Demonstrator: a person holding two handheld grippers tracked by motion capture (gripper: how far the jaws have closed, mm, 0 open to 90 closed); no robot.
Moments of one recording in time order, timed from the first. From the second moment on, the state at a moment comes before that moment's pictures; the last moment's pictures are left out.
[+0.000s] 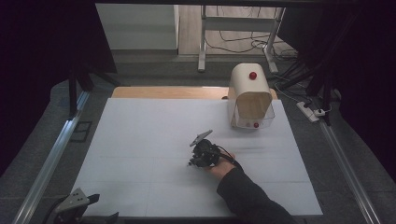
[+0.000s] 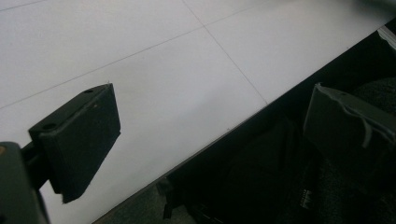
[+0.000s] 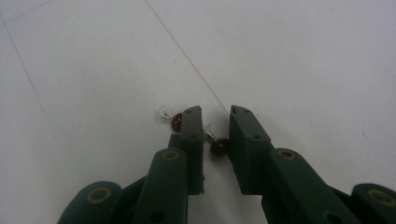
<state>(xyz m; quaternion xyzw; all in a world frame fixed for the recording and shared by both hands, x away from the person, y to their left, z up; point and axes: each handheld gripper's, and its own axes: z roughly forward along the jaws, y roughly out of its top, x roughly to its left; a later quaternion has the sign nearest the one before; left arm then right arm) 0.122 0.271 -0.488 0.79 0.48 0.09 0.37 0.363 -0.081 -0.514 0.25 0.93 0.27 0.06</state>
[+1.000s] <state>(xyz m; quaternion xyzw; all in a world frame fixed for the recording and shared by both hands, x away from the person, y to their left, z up) 0.124 0.271 -0.488 0.79 0.48 0.08 0.37 0.360 -0.099 -0.483 0.26 0.91 0.31 0.05</state>
